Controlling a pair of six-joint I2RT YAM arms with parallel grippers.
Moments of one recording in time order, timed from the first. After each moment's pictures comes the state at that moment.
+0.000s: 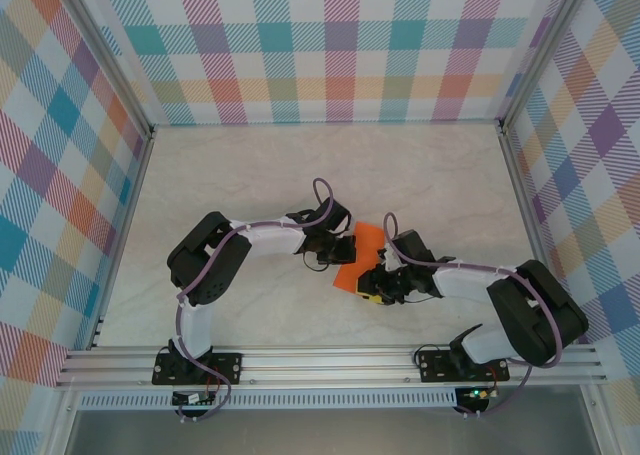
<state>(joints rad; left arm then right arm) -0.80 1.97 1.19 -0.27 0.34 -0.71 0.56 1.40 0.42 -0.07 -0.67 0.87</state>
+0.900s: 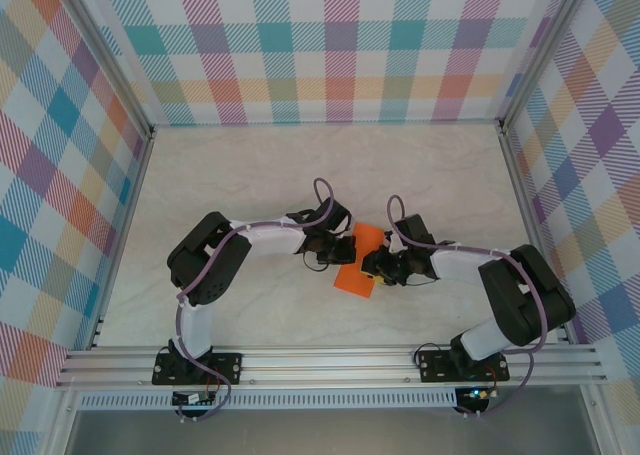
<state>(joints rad) -0.80 1.97 1.19 -0.27 0.34 -0.69 0.46 1.50 0.54 -0.10 -0.58 0.84</state>
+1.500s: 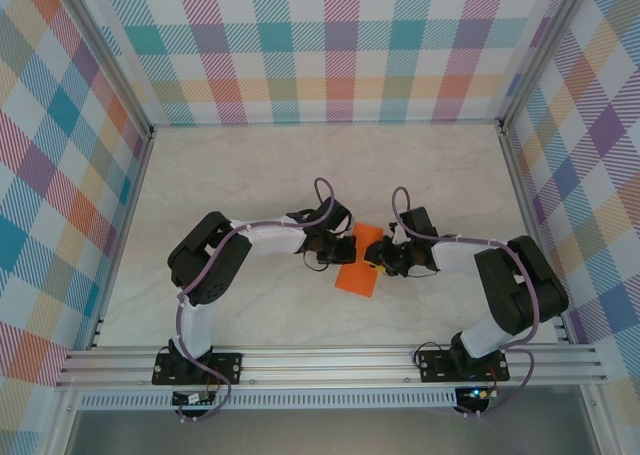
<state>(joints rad) -0.80 1.98 1.20 -0.28 0.34 -0.68 0.39 1.57 0.59 -0.05 -0.59 0.83</state>
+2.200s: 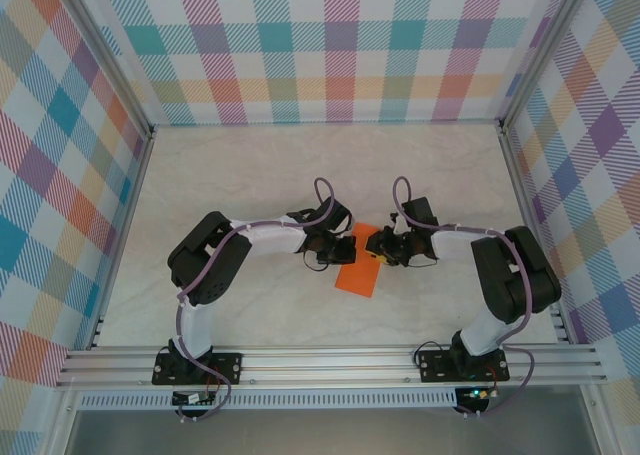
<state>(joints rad) -0.80 1.98 1.20 -0.29 0.33 -0.68 0.34 1.64 0.67 -0.08 -0.60 0.78</state>
